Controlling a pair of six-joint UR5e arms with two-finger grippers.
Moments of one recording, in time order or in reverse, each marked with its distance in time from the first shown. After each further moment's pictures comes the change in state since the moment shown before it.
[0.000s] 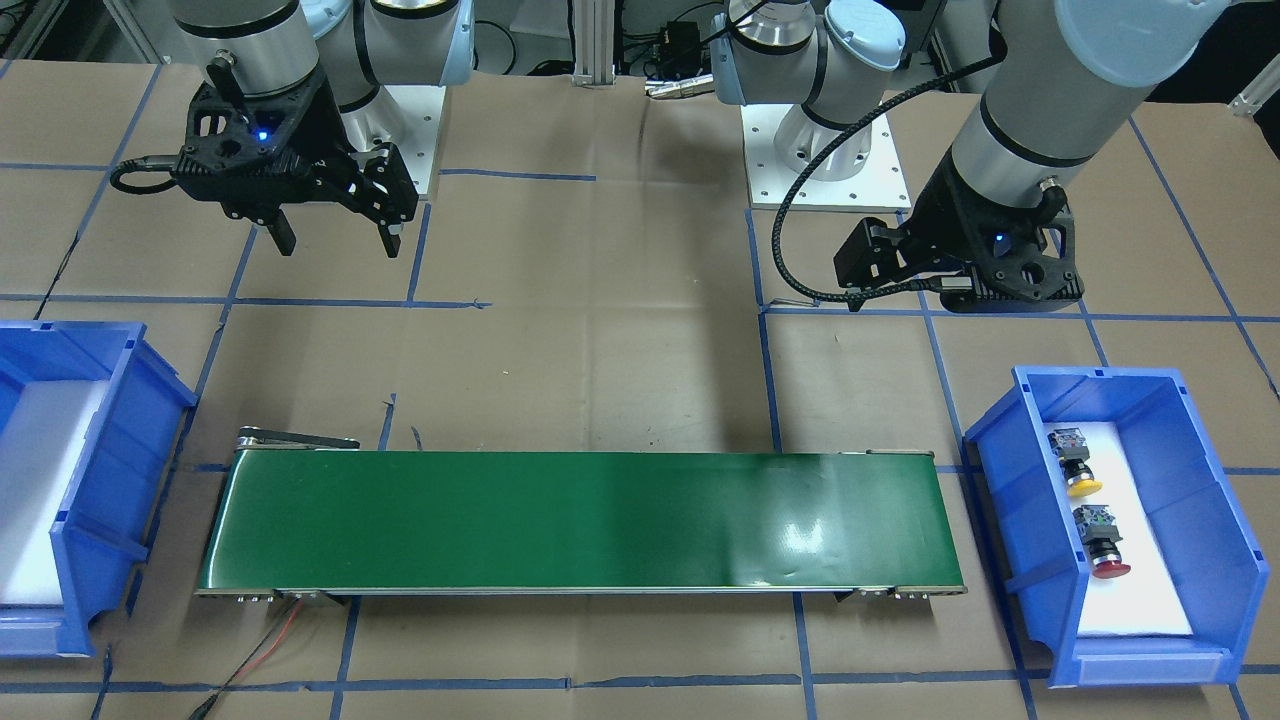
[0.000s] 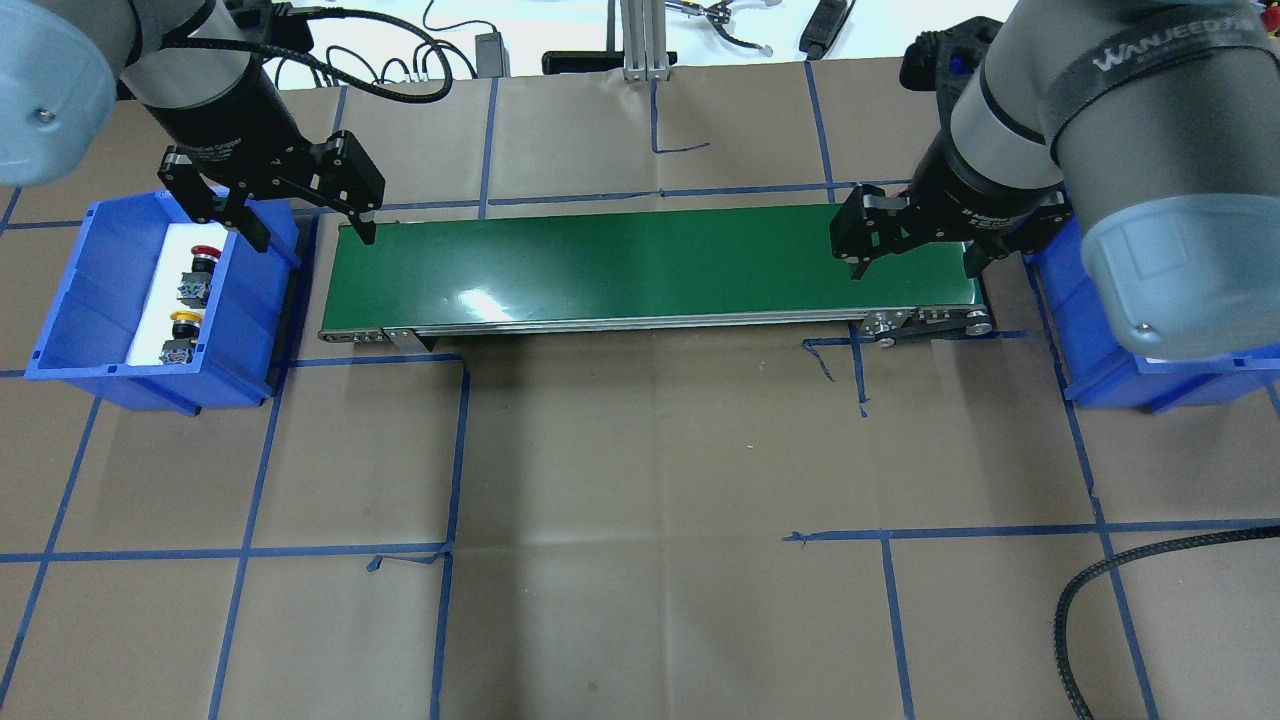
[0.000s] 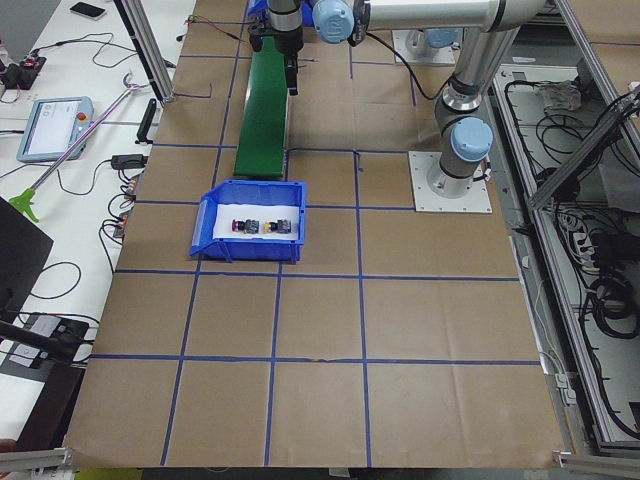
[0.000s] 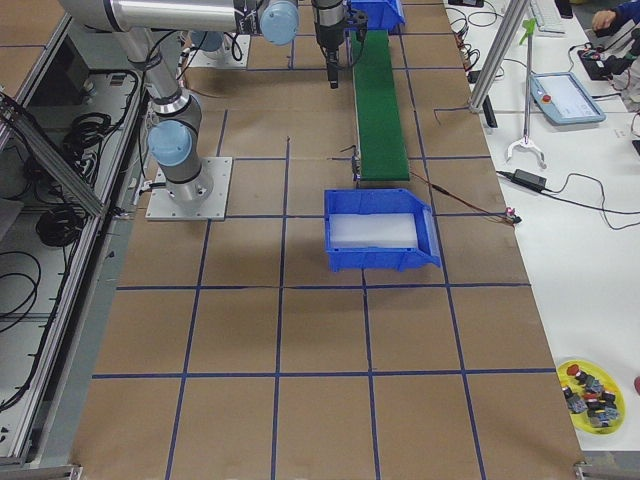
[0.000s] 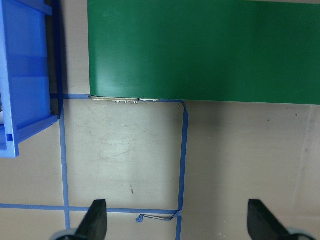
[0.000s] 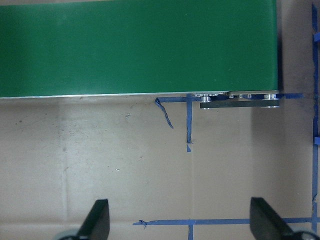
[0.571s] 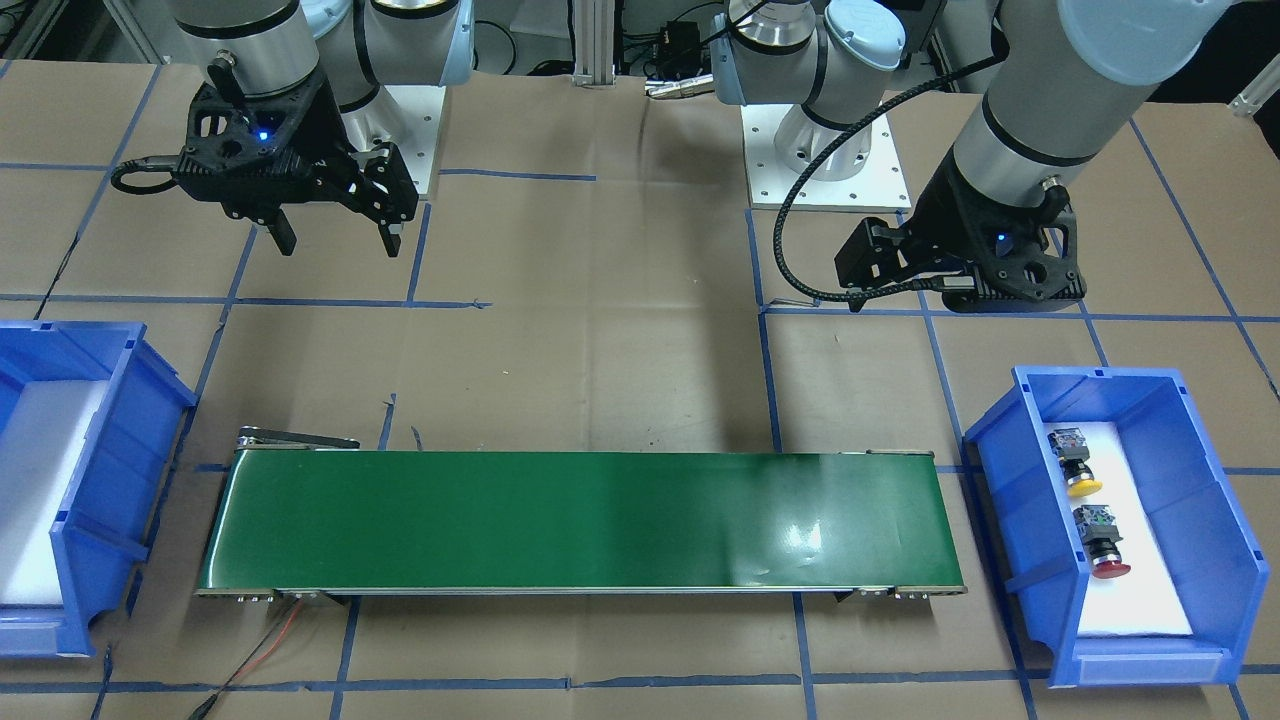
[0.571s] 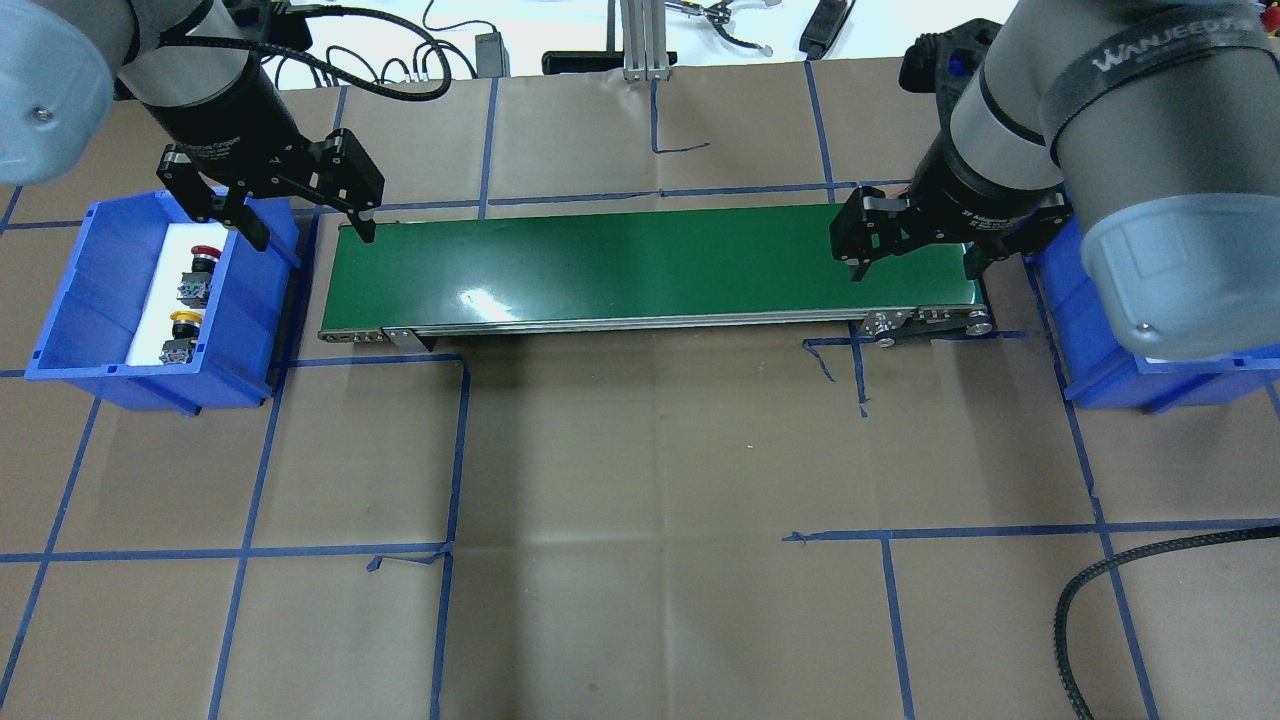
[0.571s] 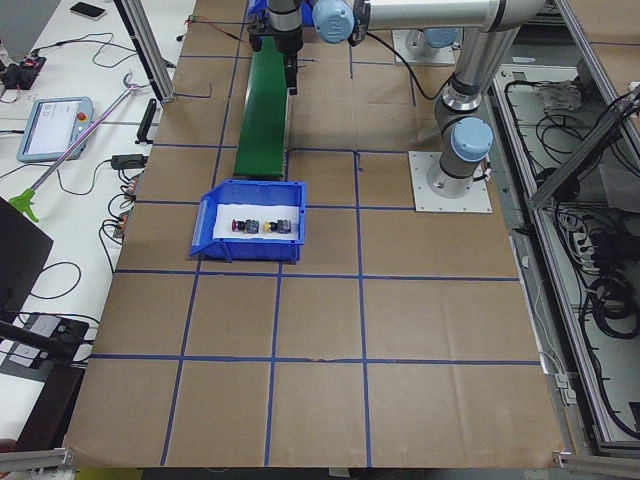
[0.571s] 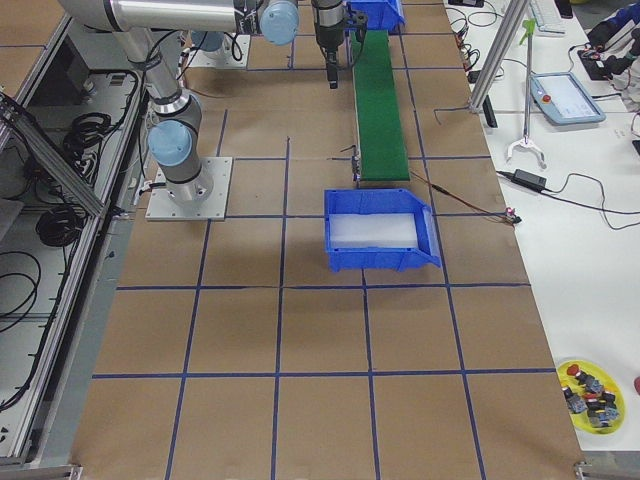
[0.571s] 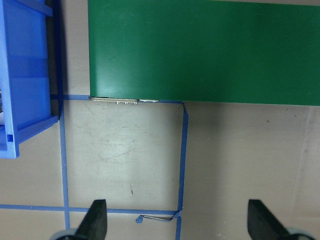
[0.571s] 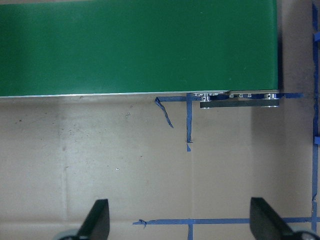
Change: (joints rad) left arm 0.002 0.000 0.004 0.001 -0.002 0.001; right arm 0.000 0.000 0.000 0.001 0.000 -0.002
